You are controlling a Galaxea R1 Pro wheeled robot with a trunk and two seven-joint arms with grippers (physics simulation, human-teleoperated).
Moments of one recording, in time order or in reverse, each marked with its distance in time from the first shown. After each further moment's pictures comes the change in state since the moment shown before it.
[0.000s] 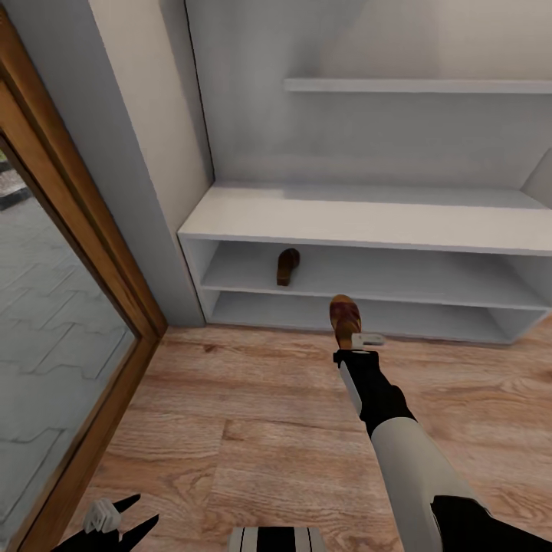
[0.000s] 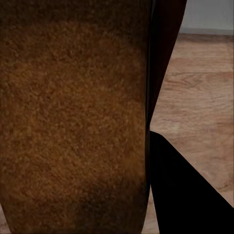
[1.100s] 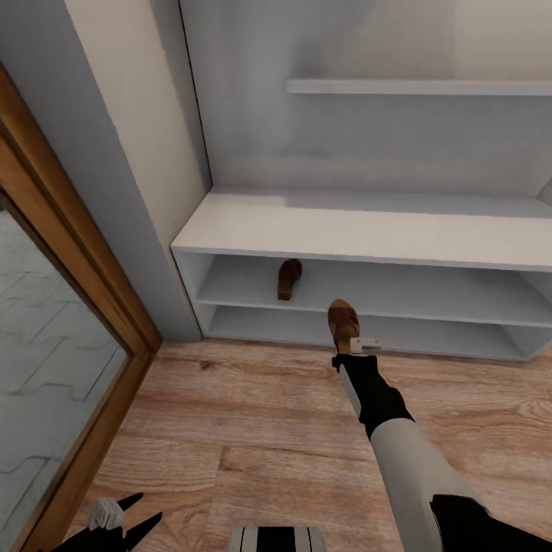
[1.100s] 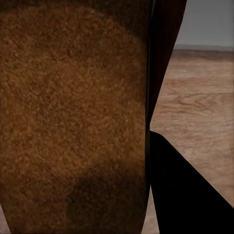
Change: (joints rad) left arm -0.005 -0.011 0.000 -0.003 0.000 0.007 0.008; right arm 0.000 0.000 -0.001 0.034 0.000 0.003 0.003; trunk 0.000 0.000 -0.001
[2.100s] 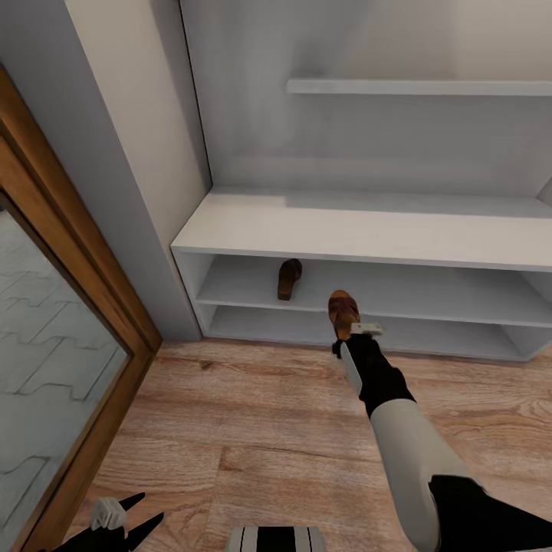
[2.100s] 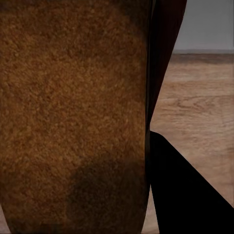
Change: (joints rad) left arm -0.001 -0.006 -0.002 0.000 -0.006 -0.001 0.000; right arm -0.072 0.000 0.002 -0.043 -0.038 0.157 -0.006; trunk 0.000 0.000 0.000
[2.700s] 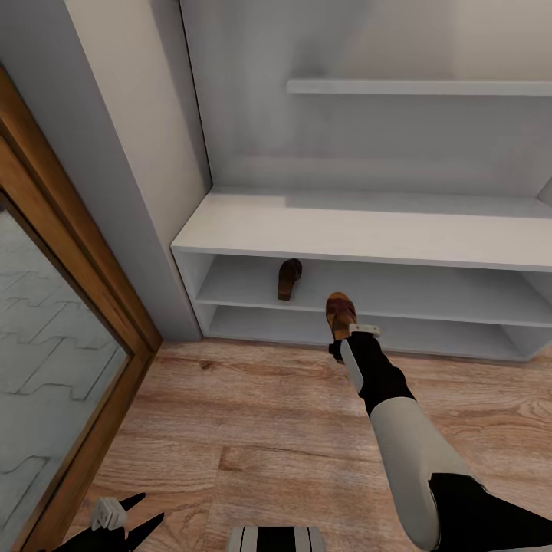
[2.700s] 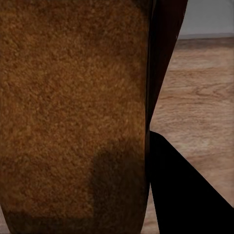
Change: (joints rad) left arm 0.000 0.000 -0.002 0.000 -0.001 0.000 0.000; right arm -0.007 0.000 -0.001 0.000 -0.085 0.032 0.002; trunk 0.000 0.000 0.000
